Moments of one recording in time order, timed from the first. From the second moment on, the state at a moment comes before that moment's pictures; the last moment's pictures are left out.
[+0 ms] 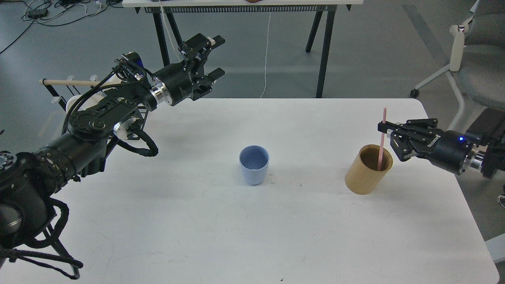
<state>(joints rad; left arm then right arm) -1.04 0.16 -0.29 -0.45 0.47 -0.49 -0.49 0.61 -0.96 0.47 1.25 -1.85 -0.28 0.49</state>
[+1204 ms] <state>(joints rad) -0.96 0.16 -0.29 -0.31 0.45 -0.49 -0.49 0.80 -0.31 0.38 1.00 -1.76 -0.34 0.49</state>
